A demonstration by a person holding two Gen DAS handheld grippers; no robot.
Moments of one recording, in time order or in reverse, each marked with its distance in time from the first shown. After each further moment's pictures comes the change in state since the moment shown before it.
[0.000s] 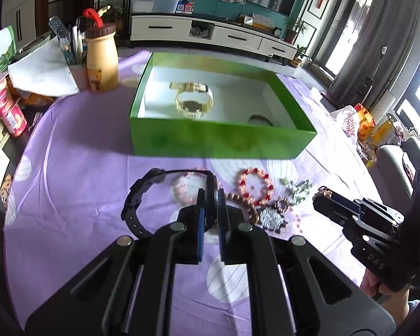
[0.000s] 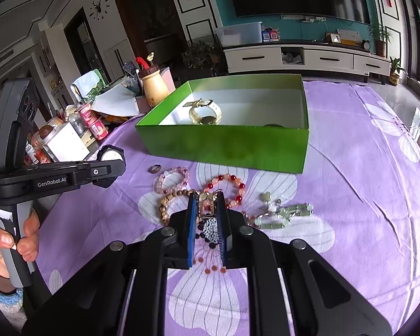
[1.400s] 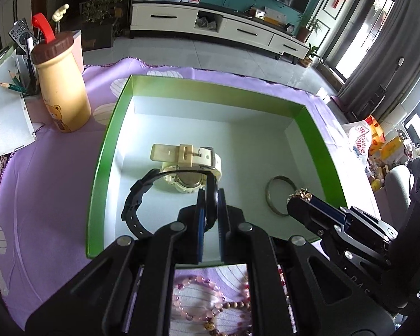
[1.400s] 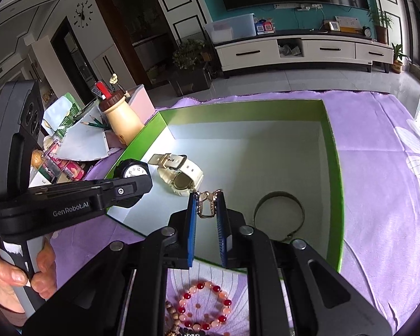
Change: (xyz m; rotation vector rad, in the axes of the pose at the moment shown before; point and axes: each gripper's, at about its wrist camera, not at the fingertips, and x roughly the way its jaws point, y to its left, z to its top) left arm 0.104 0.010 0.114 -0.060 0.072 0.007; right arm 0.107 -0.043 0.102 0.086 0.043 0.021
